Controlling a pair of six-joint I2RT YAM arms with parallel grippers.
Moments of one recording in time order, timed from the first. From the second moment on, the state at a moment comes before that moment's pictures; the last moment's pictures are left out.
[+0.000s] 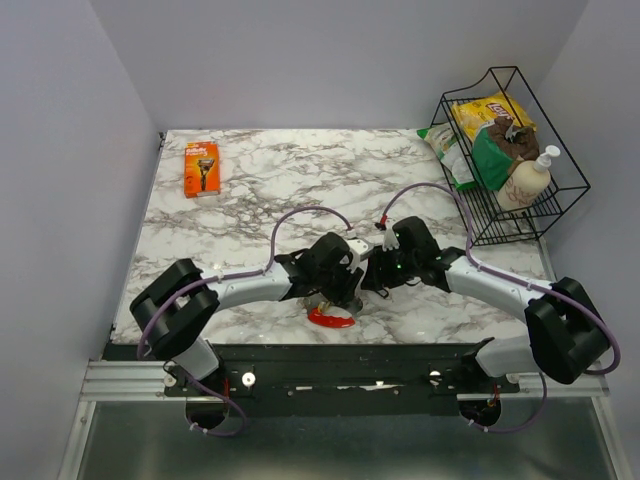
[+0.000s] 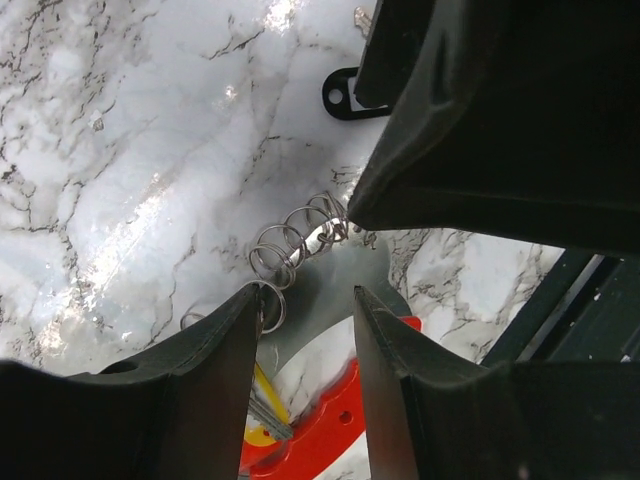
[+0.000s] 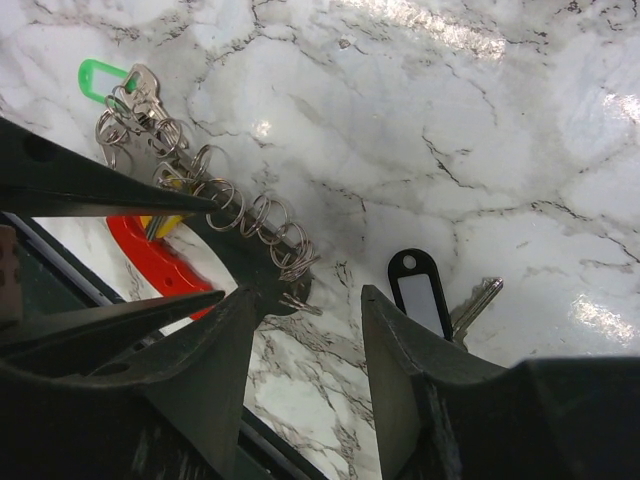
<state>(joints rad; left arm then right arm) -0.93 1.57 0.84 -0.09 0.17 -0.18 0.60 1.36 0.69 -0.20 -0.31 0.36</state>
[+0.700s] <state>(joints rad) -0.93 1.67 0.87 -0.05 0.12 -0.18 0.56 1.36 0.69 -0.22 -0.28 0.37</state>
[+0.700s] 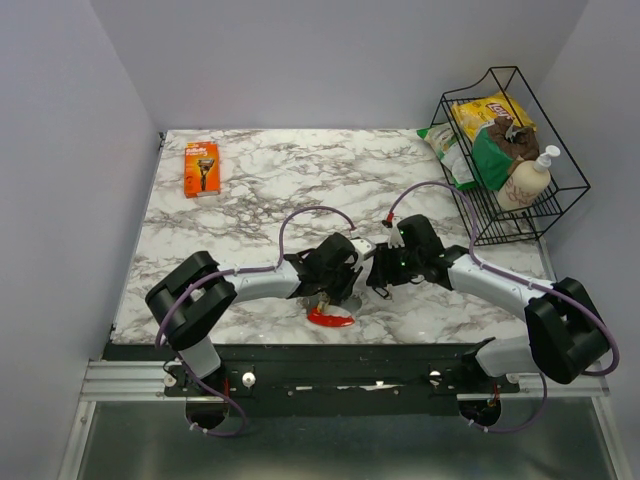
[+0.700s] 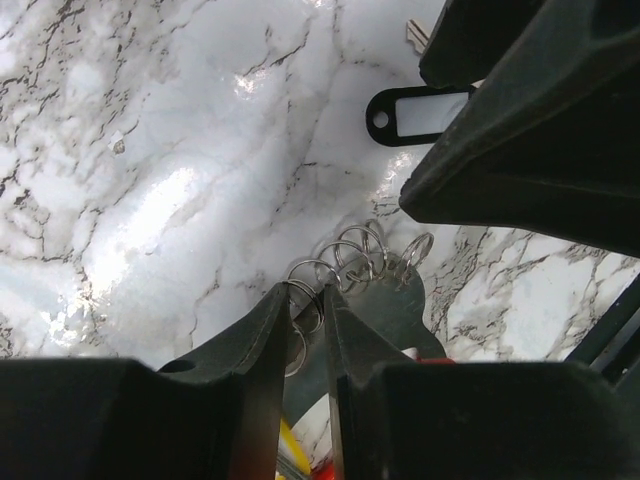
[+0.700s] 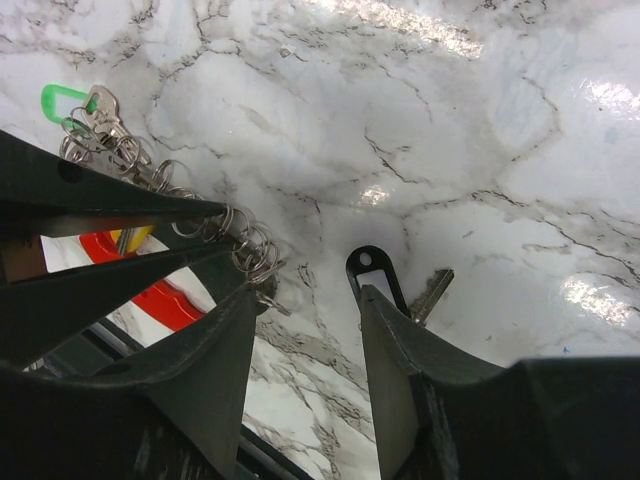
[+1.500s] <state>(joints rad) -0.93 1.63 0.86 -0.06 0.06 -0.13 0.56 1.35 0.69 -0.22 -0.30 0.35</state>
